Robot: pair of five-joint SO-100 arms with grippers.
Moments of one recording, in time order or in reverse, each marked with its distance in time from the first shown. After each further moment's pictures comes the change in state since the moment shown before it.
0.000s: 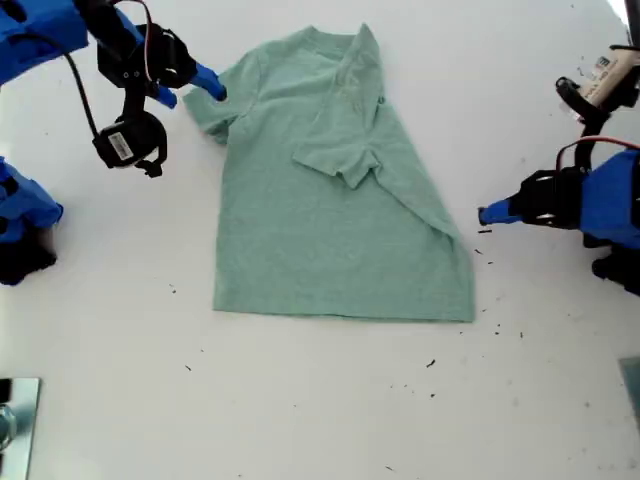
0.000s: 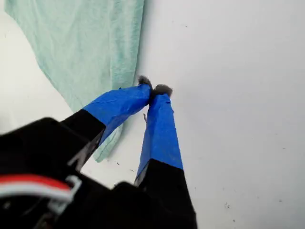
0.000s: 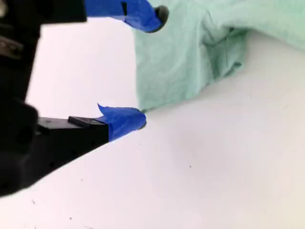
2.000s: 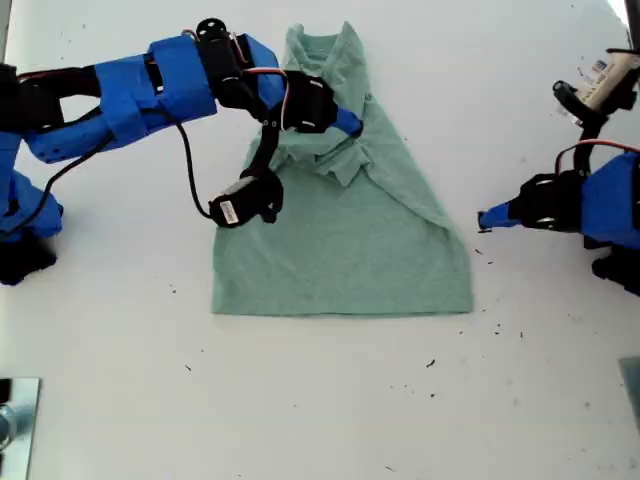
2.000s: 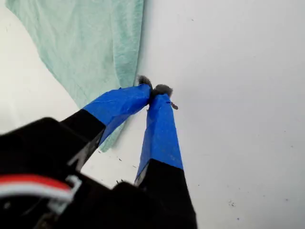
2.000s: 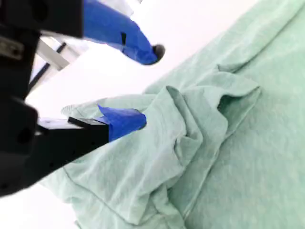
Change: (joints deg) arm 0 24.2 -36.2 -54.9 -6.5 -0.8; arm 1 -1.9 0.0 0.0 0.0 1.1
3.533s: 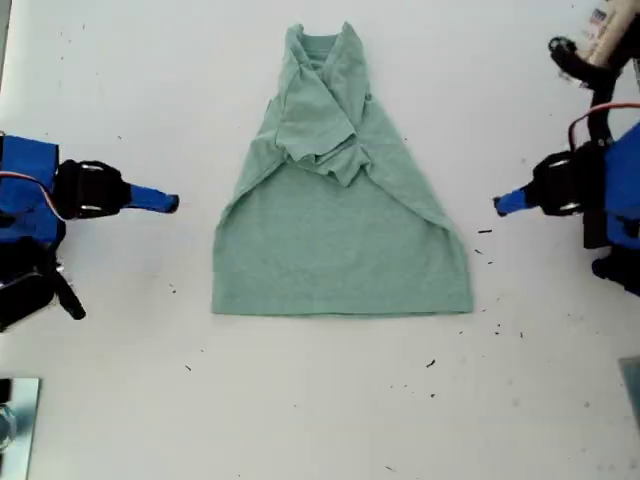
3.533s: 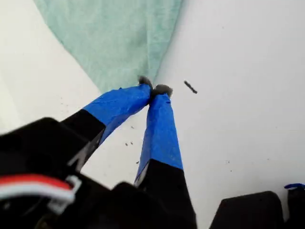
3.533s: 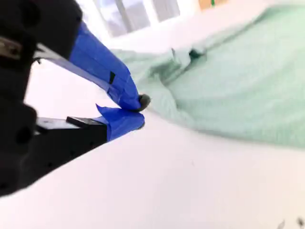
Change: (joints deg) arm 0 13.3 141.8 132.1 -2.7 -23.4; arm 1 -0.2 -36.7 -40.0 11.1 -14.7
